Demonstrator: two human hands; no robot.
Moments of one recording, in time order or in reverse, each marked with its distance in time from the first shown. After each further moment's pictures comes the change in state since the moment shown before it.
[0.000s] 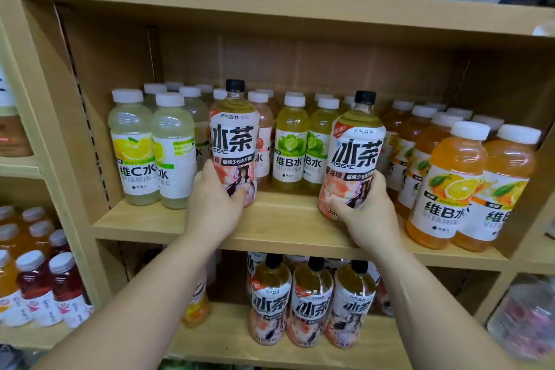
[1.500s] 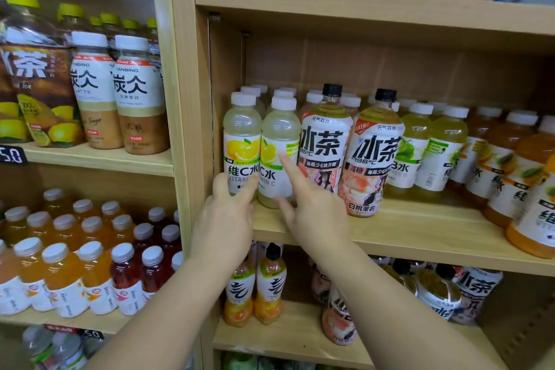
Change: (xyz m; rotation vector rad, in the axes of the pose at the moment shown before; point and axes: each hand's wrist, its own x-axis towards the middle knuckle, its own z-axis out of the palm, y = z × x) left_hand -0.002 -0.105 -0.118 0.450 0.016 0.295; right_hand -0.077 -0.143 0.189 -0.415 0.006 -0.665
